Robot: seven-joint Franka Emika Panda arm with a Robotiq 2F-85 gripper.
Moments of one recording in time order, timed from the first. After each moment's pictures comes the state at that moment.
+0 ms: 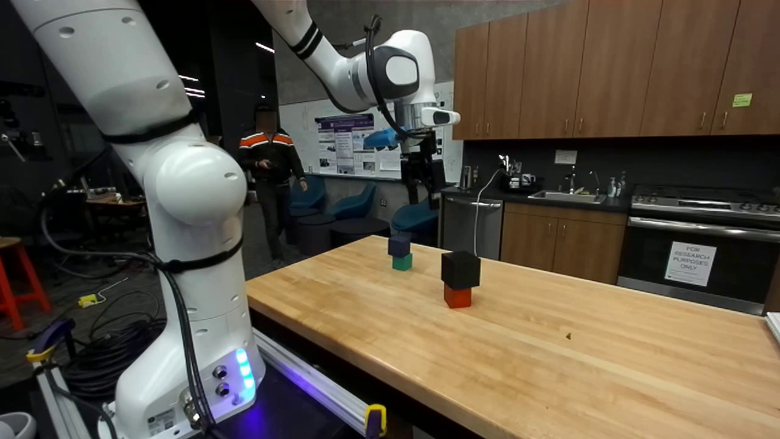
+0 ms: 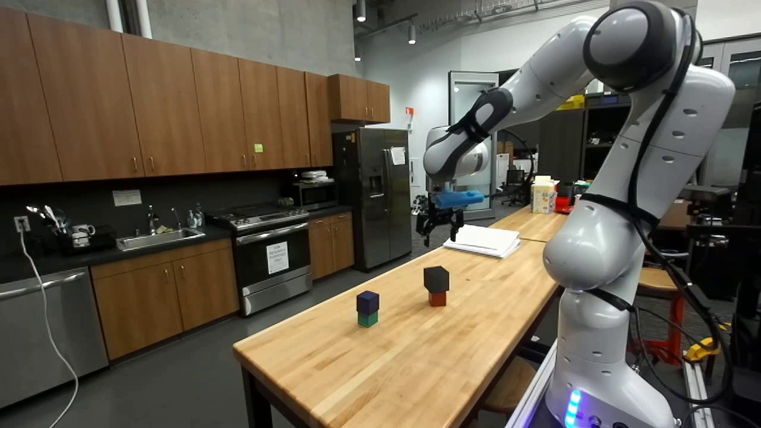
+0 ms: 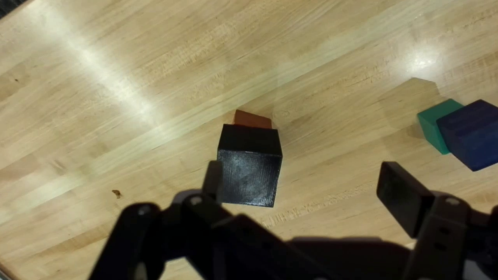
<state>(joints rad) -0.23 -0.37 -0.08 -2.56 -0.11 2.28 0.27</state>
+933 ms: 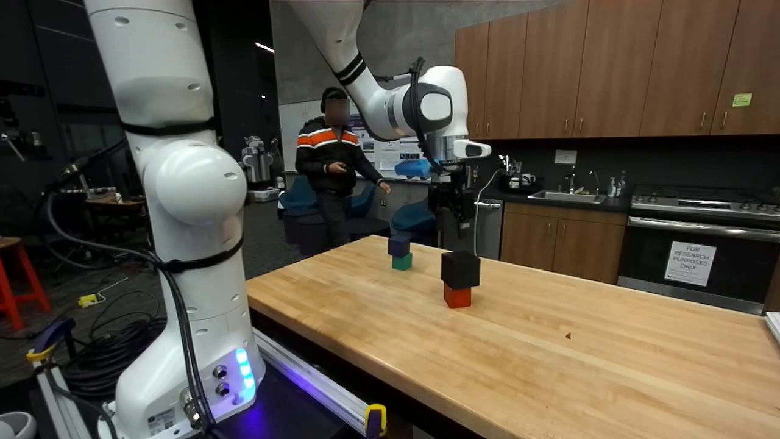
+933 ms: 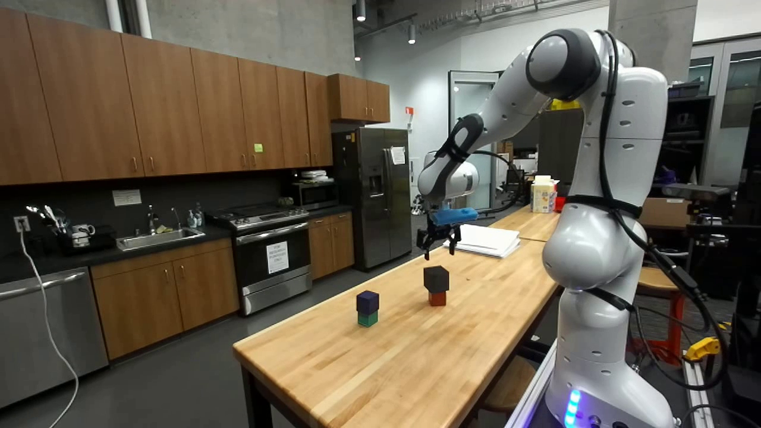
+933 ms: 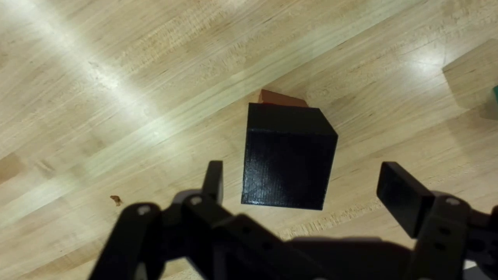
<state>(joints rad) -0.23 -0.10 -0.16 -2.45 -0.11 2.41 0.22</state>
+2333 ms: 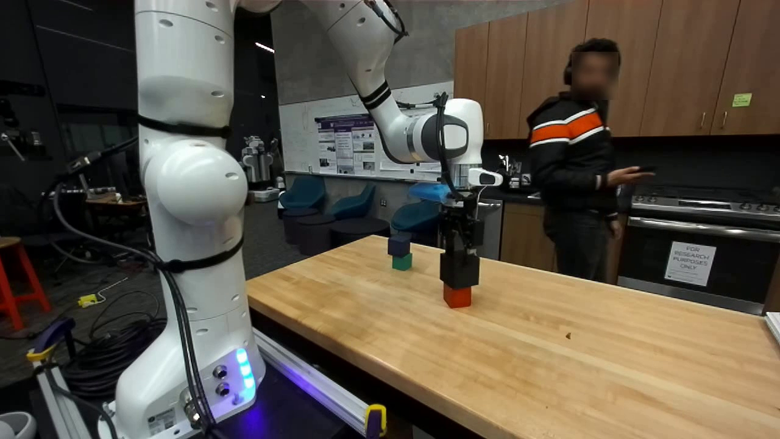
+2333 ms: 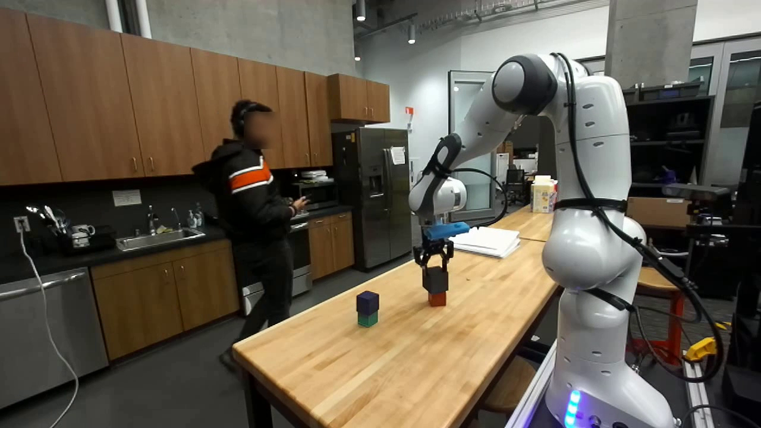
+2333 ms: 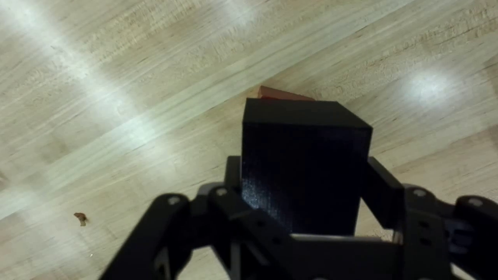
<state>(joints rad) -0.23 0.12 -0.17 -2.34 -0.05 2.44 0.15</state>
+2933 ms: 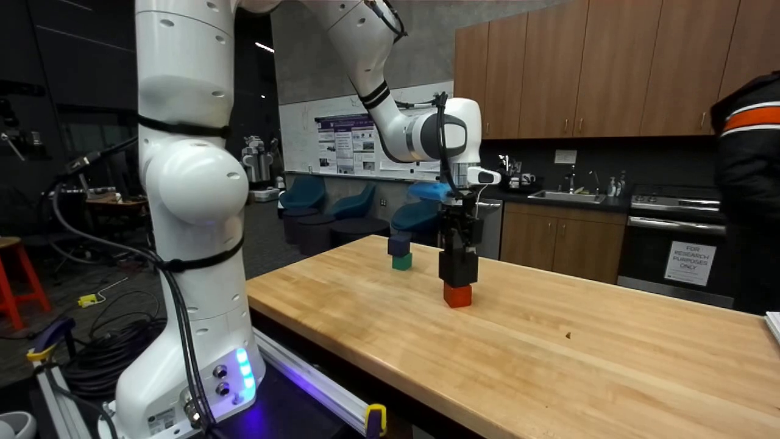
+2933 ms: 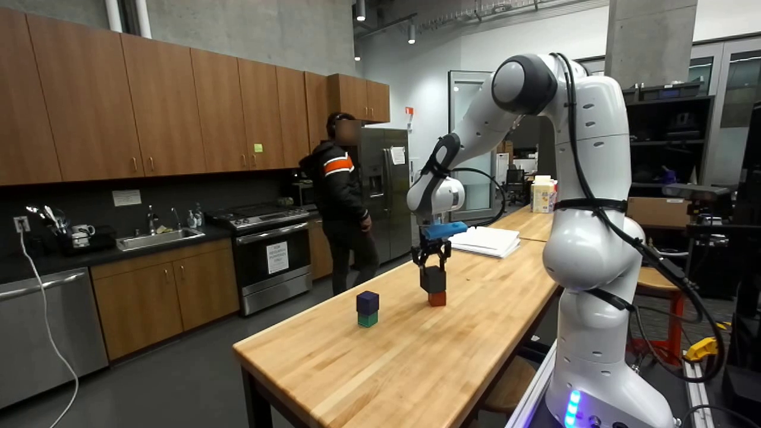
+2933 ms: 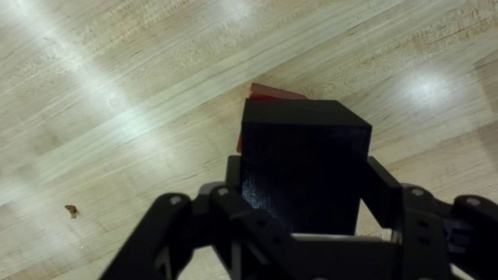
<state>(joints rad) -0.21 0.11 -0.17 -2.33 -0.05 2.44 0.15</state>
